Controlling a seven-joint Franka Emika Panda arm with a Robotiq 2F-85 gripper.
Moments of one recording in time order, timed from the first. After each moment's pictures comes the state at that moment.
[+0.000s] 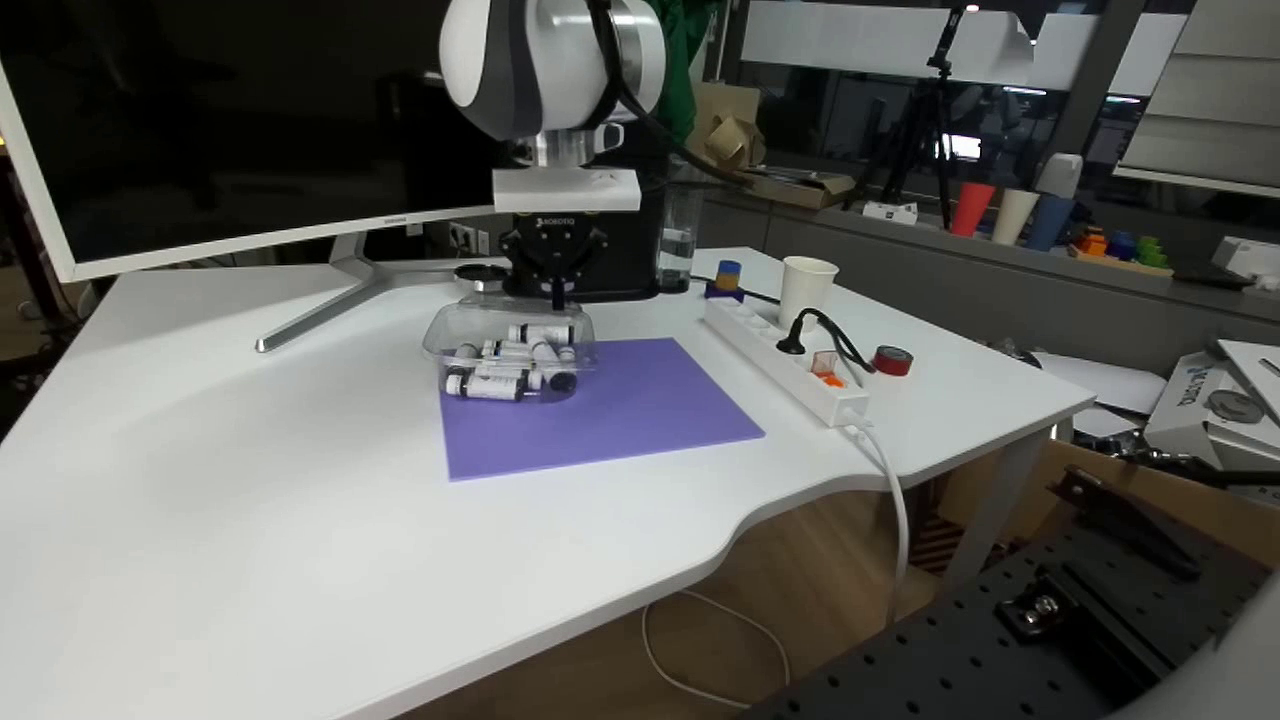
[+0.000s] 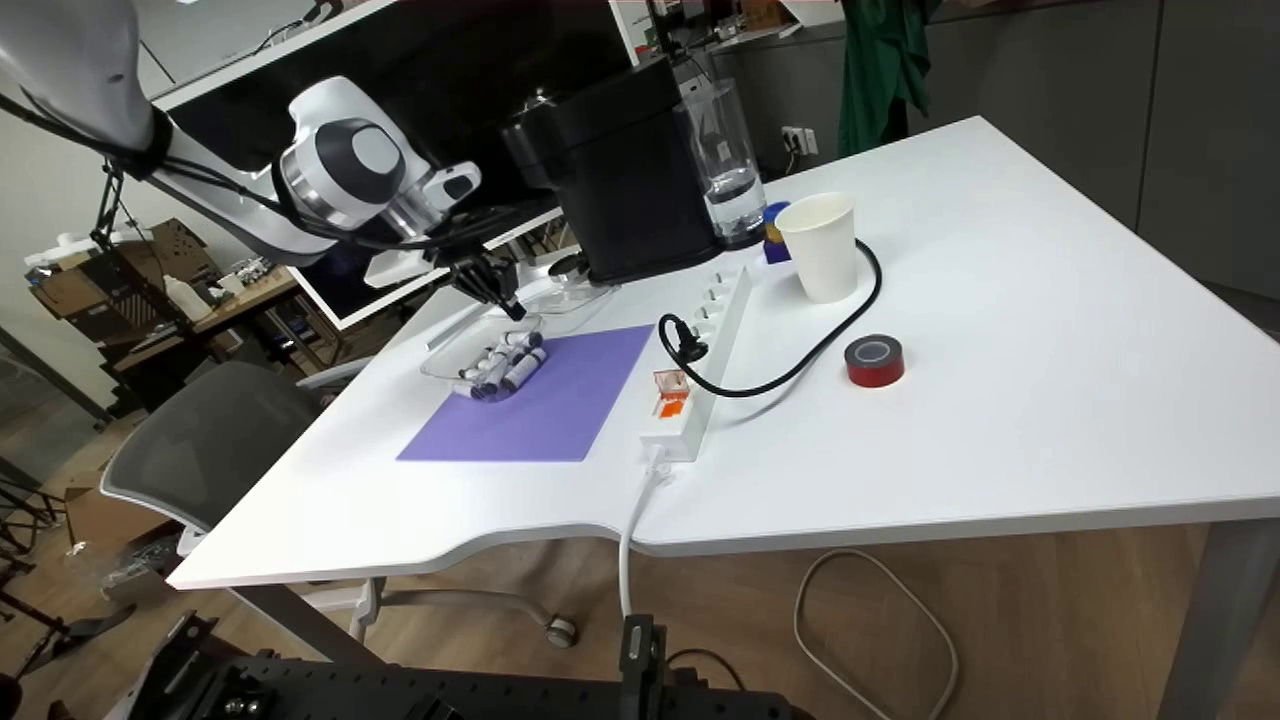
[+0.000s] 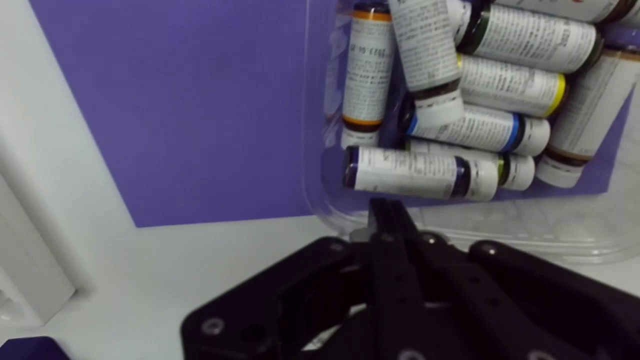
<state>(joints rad) 0.29 0.57 -0.20 -2.01 -0.06 2.71 0.46</state>
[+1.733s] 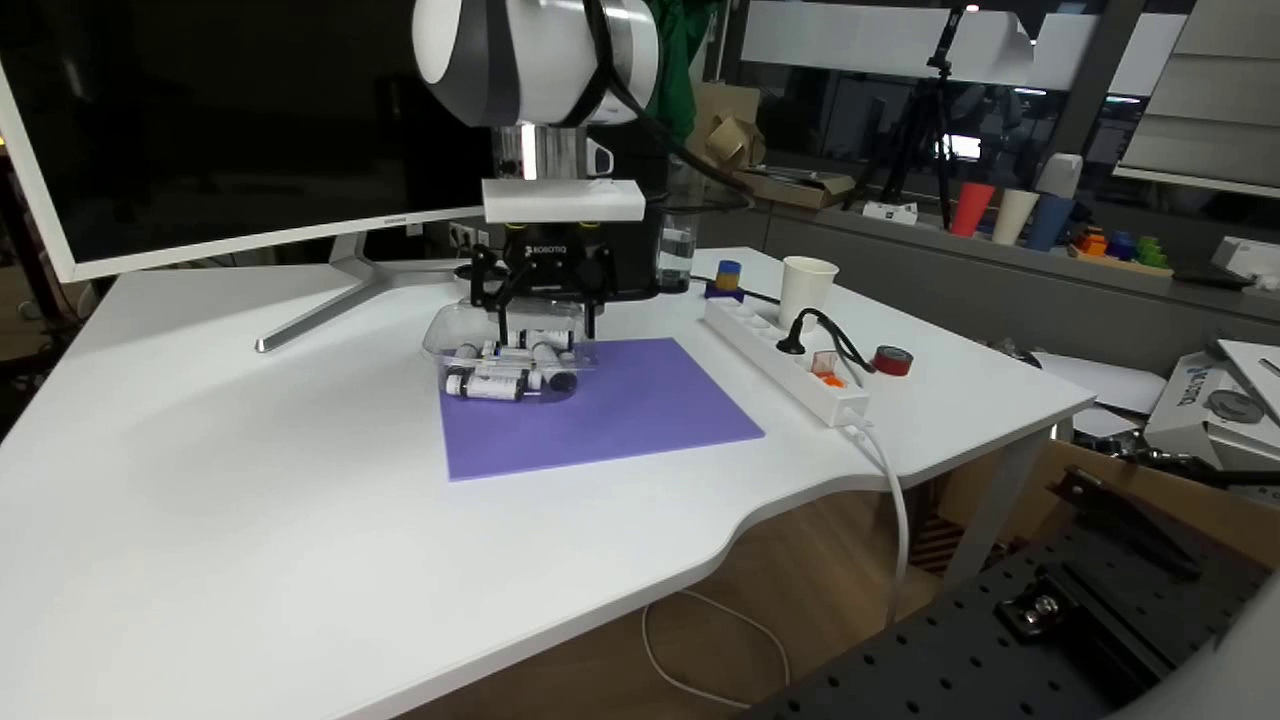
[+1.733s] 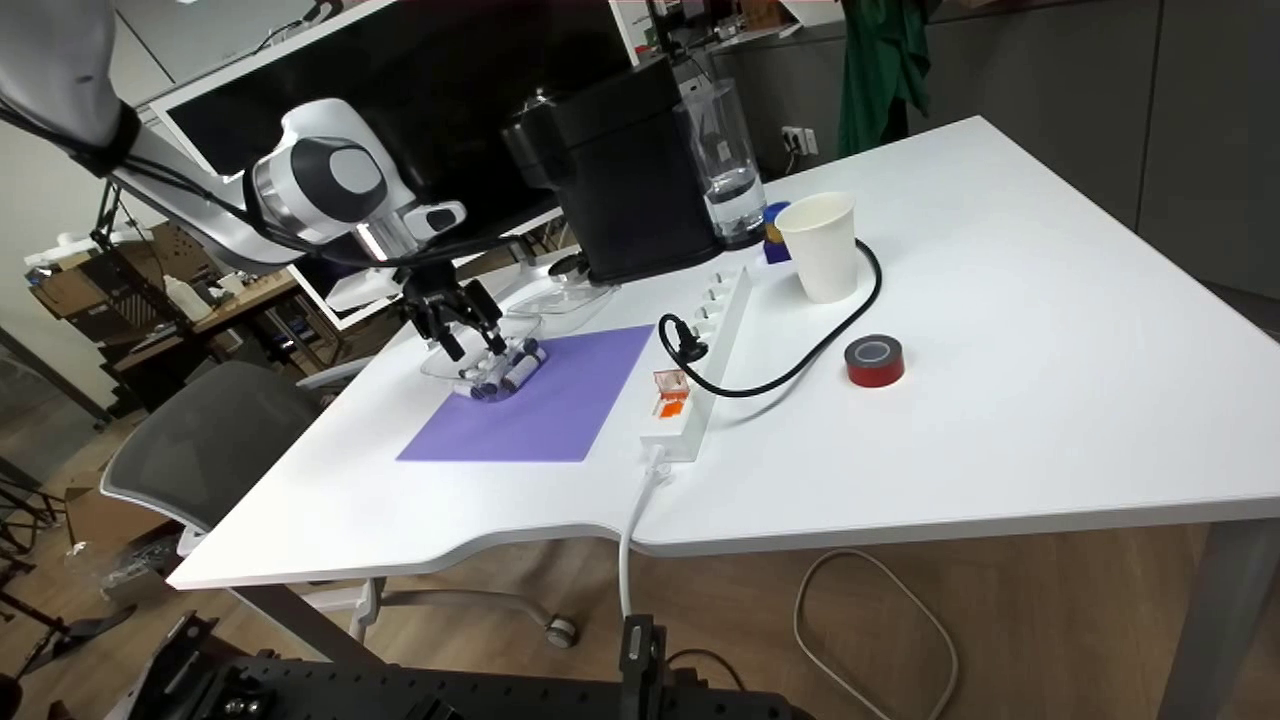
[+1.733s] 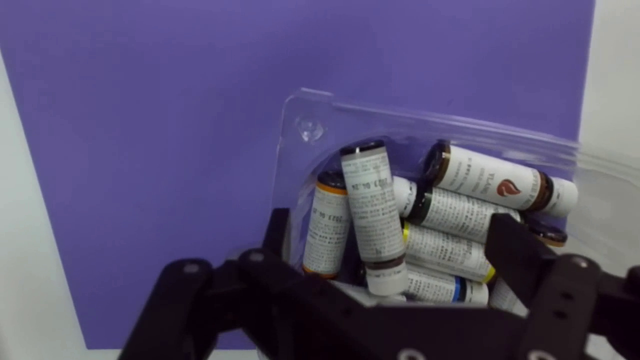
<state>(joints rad) 0.20 0.52 -0.05 -2.09 -0.02 2.56 0.36</state>
